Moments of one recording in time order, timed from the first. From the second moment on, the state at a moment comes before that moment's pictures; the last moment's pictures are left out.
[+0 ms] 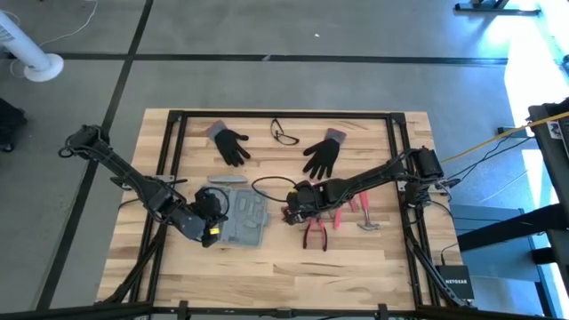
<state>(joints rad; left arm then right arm) -0.61 1.11 0.66 -0.52 -0.50 -0.83 0.16 1.89 1.15 -0.46 0.09 1.21</state>
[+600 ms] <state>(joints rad) -0.61 1.11 0.66 -0.52 -0.50 -0.83 0.15 1.96 1.20 -0.38 0.08 1.20</state>
